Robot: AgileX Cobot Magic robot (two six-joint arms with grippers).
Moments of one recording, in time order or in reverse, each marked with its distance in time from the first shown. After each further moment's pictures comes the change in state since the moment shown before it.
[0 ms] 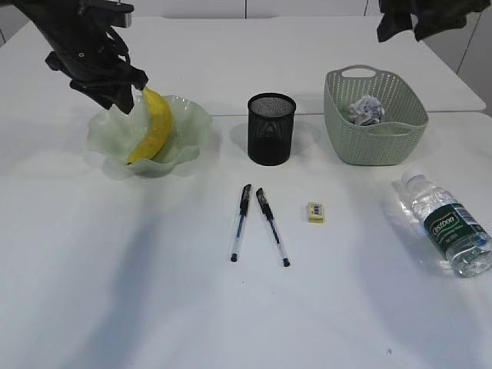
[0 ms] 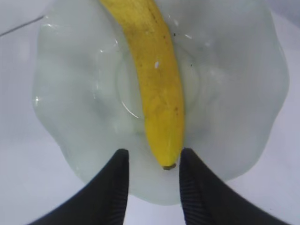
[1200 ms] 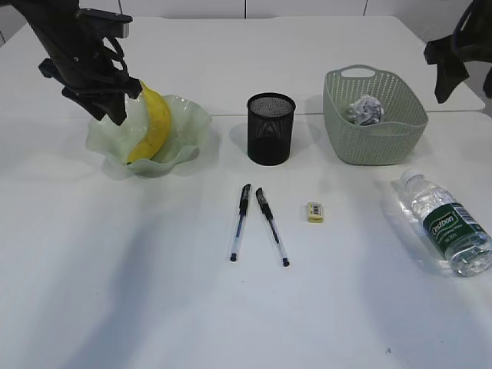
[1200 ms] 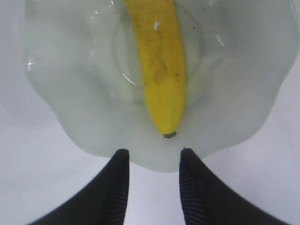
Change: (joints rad) left arm 0.000 0.000 0.000 0.018 0.102 0.000; right arm 0.000 -0.131 0.211 -0.266 0.296 0.205
